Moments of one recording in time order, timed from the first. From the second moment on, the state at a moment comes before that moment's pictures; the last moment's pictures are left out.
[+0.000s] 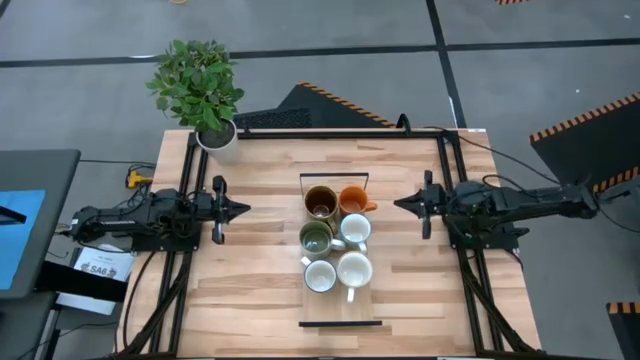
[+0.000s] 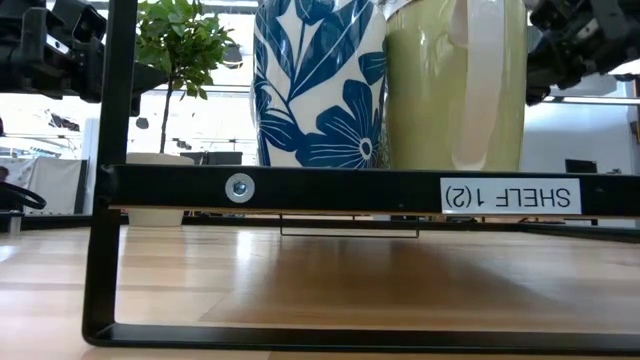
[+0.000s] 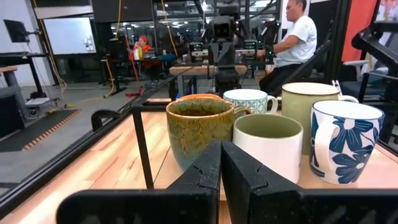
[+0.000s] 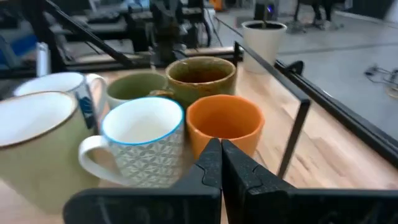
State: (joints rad) left arm 0.04 0.00 0.01 0.13 -0.07 0.05; right arm 0.05 0.40 0.31 -0.13 0.22 0.07
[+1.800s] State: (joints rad) left arm 0.04 0.00 0.01 0.06 -0.11 0.06; right arm -0.09 0.17 0.01 0.04 0.08 0.19
